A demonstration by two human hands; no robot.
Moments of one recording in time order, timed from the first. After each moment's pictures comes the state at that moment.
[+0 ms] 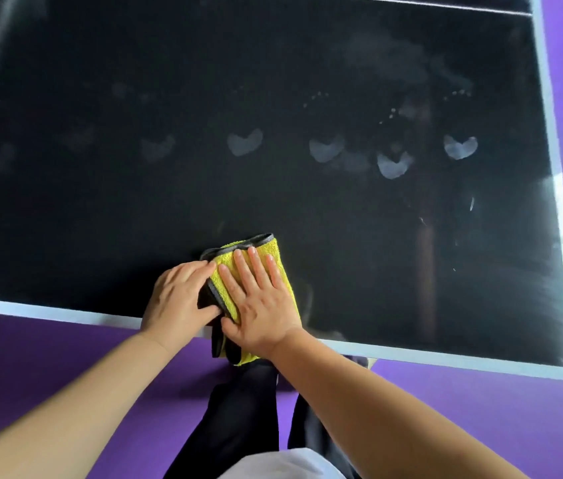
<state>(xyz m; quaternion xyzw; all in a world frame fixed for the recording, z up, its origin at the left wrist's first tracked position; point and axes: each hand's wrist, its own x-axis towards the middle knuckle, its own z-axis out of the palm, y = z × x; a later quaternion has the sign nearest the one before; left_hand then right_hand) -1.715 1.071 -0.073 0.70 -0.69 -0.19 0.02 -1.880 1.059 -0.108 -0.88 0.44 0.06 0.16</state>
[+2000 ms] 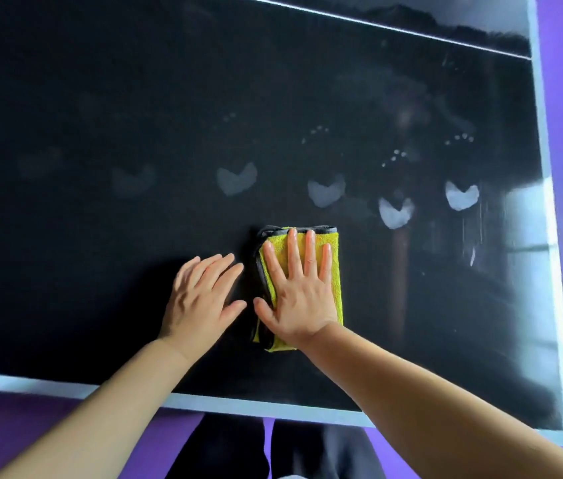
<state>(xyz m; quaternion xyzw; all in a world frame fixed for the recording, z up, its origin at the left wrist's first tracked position) -1.745 0.972 -0.106 0.61 -0.78 -0.11 0.07 -1.930 0.947 -0.103 -0.82 0.55 0.10 0.13</state>
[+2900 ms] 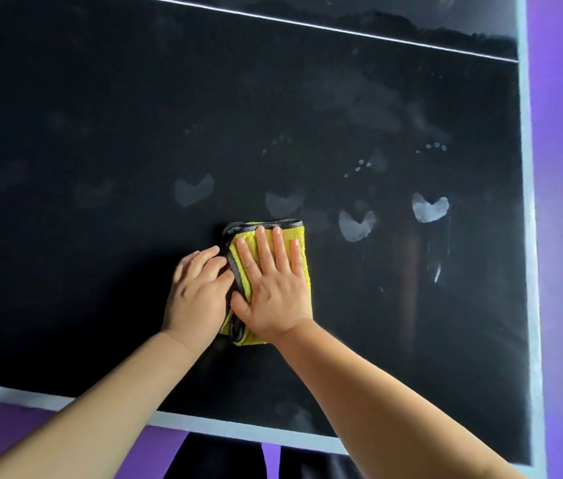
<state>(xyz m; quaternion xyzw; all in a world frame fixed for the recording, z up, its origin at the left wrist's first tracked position) -1.820 0.938 -0.095 0.66 -0.75 -0.04 0.06 -1.963 0.913 -0.113 -0.84 0.52 0.05 0.14</state>
